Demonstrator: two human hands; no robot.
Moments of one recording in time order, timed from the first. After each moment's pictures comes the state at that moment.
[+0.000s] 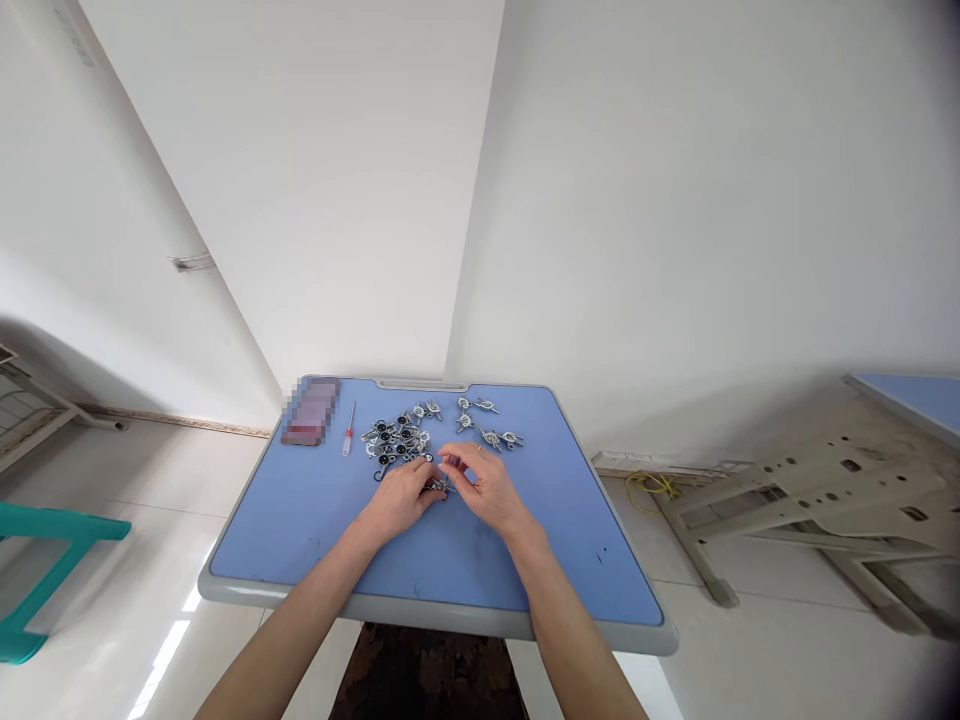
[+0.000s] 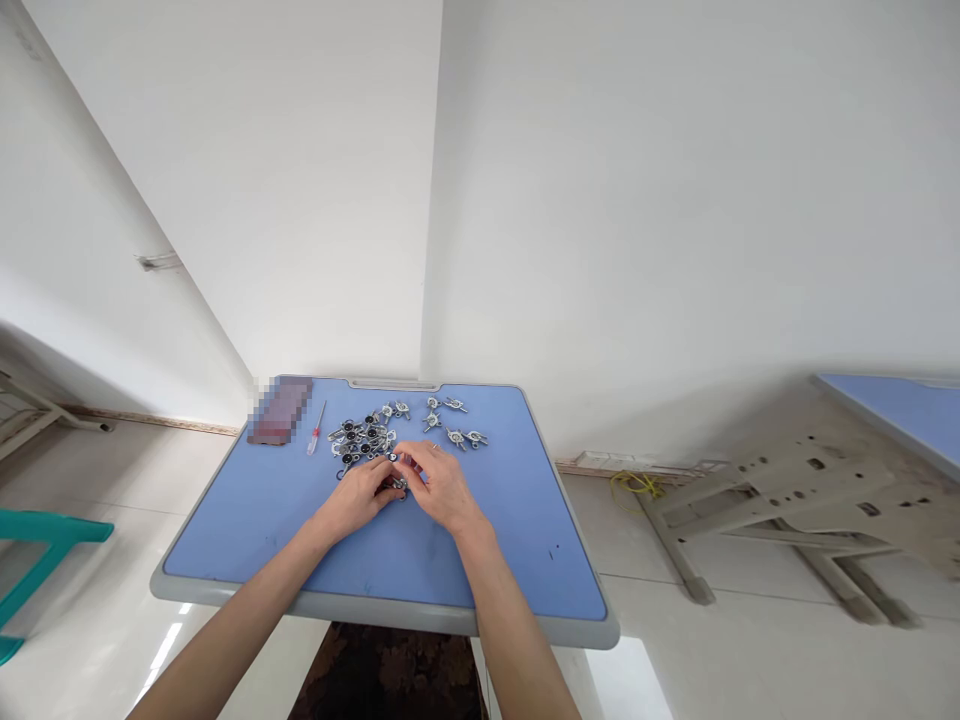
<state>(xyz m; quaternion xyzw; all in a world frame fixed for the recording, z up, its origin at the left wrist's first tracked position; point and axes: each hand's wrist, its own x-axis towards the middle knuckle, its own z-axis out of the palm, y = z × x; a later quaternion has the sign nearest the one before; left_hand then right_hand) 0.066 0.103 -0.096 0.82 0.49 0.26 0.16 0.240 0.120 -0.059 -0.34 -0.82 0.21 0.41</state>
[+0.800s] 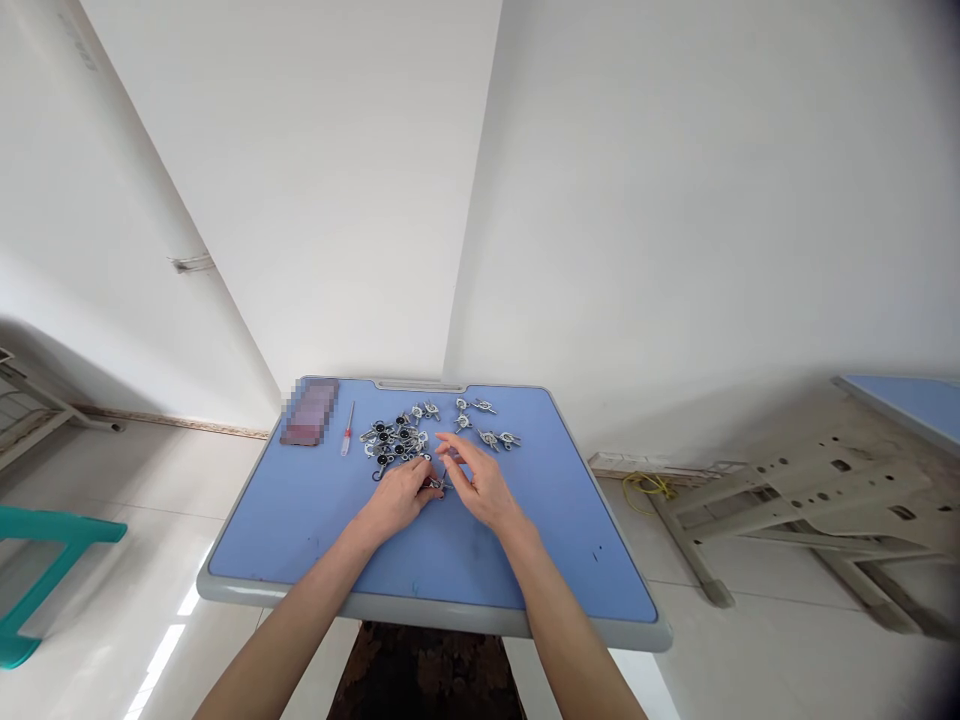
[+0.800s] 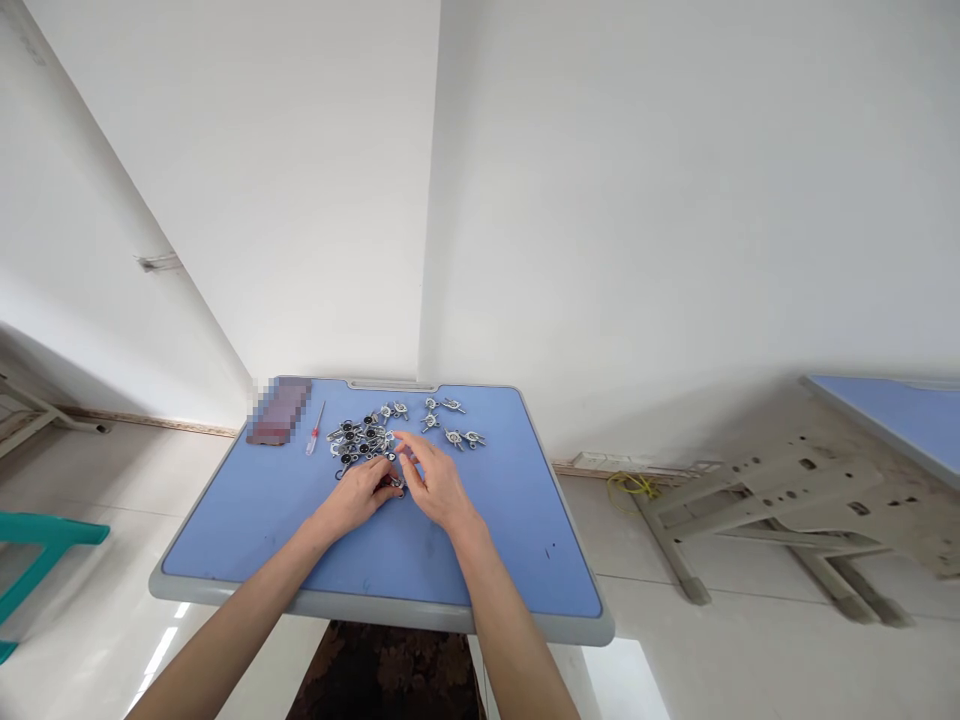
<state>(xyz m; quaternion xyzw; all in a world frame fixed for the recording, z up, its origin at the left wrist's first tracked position) 0.066 0.105 -0.095 0.82 0.48 0.26 0.18 0.238 0.120 -0.062 -0.36 -0.78 0.29 0.42</state>
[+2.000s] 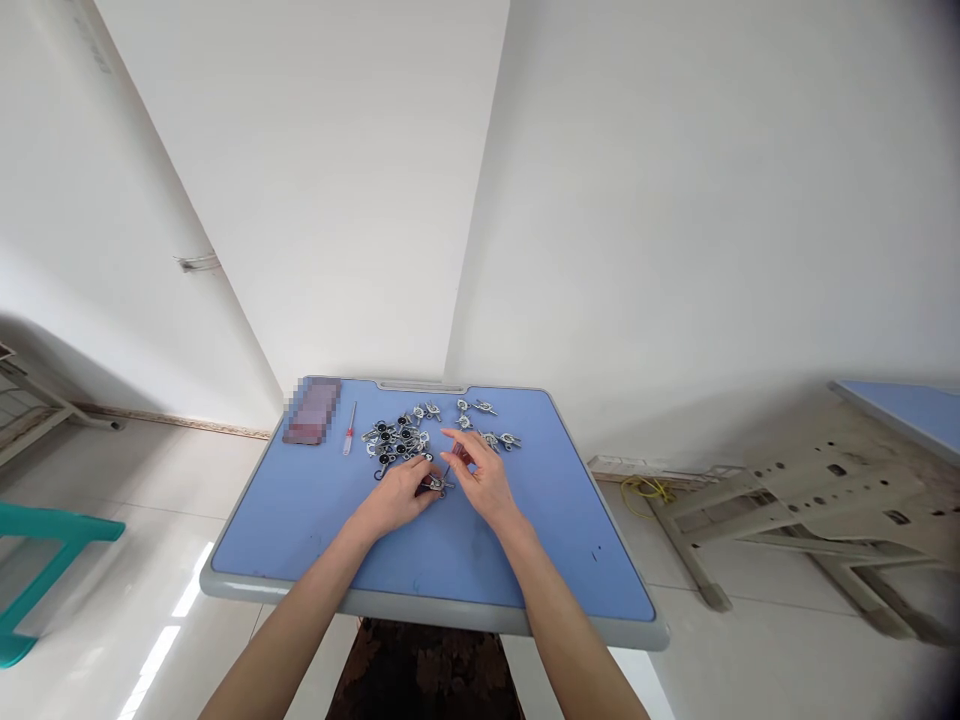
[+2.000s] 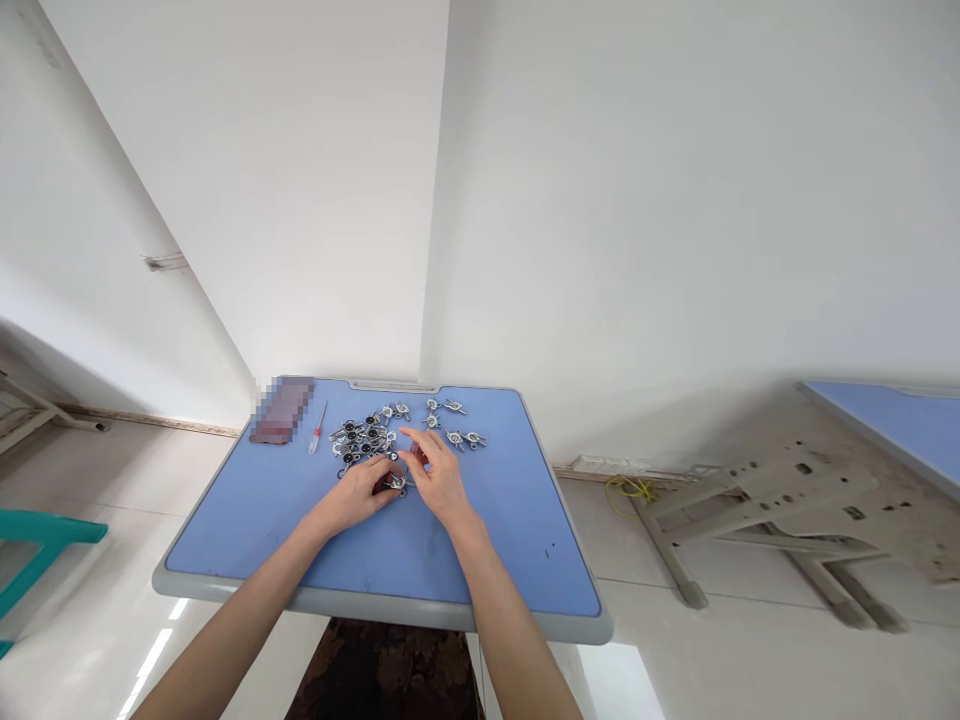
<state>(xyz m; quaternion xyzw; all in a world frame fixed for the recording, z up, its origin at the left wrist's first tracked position) 0.062 0.103 -0.087 0.82 0.46 0.27 0.22 0.232 0.127 -0.068 -0.39 -0.75 0.24 0.47</state>
